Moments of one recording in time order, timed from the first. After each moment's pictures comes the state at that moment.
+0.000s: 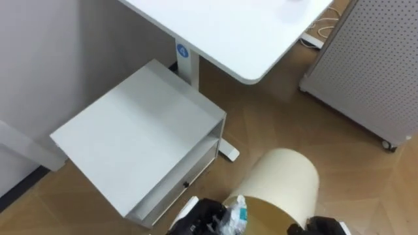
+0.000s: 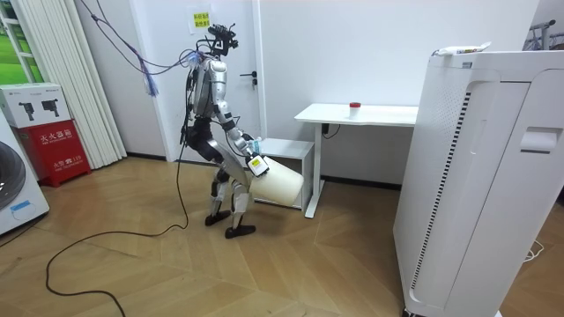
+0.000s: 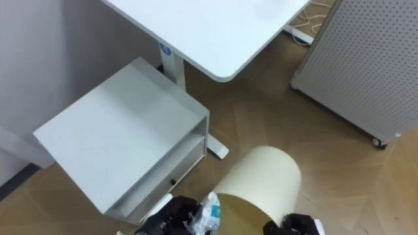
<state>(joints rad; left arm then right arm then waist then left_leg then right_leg) -0.26 0.17 -0.66 0.80 -0.12 -0.24 -0.02 -0.23 -0.27 0.34 1.07 0.47 -0.20 -0.19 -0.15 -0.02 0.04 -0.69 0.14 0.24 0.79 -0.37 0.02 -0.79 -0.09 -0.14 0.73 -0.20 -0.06</state>
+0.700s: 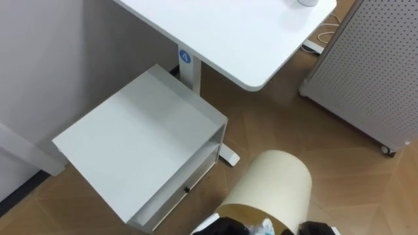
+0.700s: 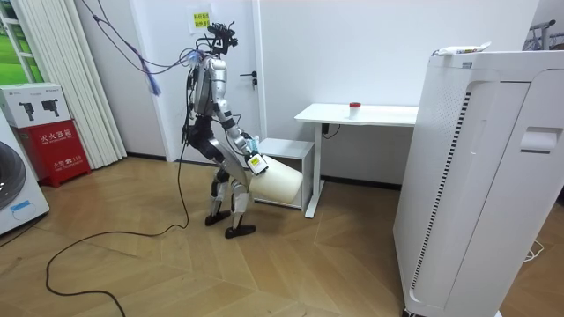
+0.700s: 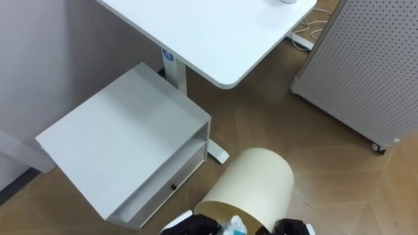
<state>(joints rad) -0.23 0.17 -0.65 0.74 -0.10 -0.20 -0.17 -0.21 -0.26 0.35 1.08 0.46 -0.20 -0.16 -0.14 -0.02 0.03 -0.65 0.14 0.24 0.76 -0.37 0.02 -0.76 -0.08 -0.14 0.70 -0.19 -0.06</state>
